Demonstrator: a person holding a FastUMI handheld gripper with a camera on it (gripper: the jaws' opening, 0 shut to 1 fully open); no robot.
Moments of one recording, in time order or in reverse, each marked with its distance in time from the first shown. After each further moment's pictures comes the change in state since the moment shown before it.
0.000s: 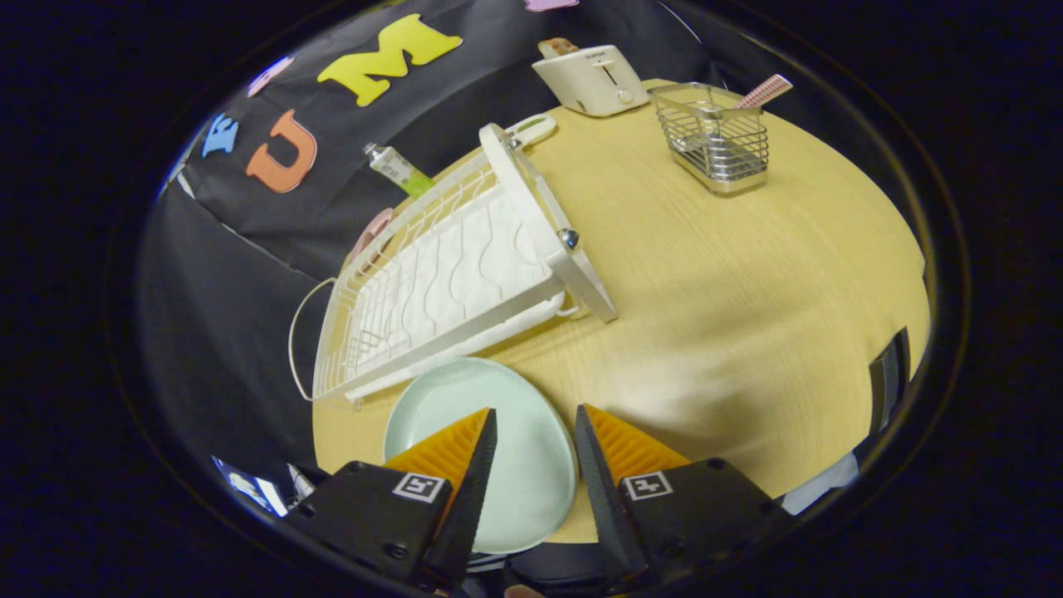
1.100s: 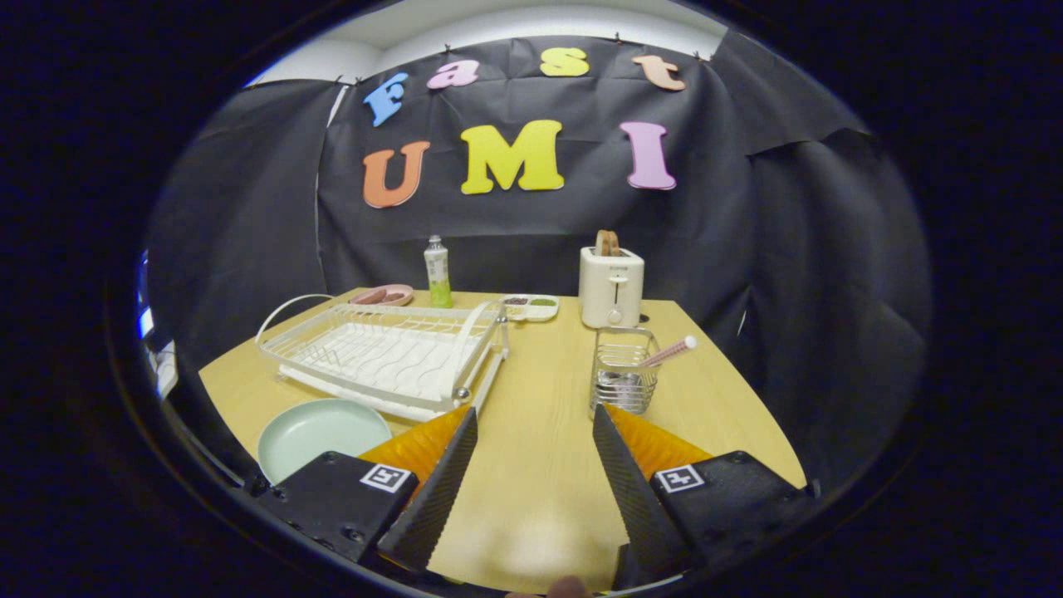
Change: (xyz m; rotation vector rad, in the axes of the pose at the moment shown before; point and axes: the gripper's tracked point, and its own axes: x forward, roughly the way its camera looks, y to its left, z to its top) arm -0.105 -0.111 0.096 -0.529 -0.648 -0.144
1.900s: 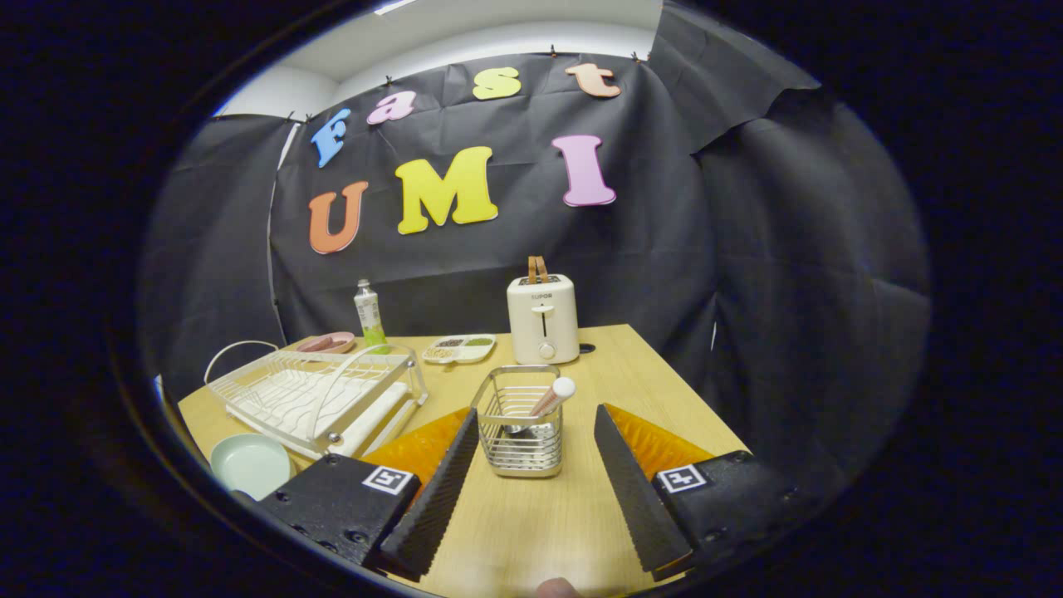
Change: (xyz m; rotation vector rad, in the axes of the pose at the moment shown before) arm 0.081 -0.094 0.026 0.100 -0.111 -0.046
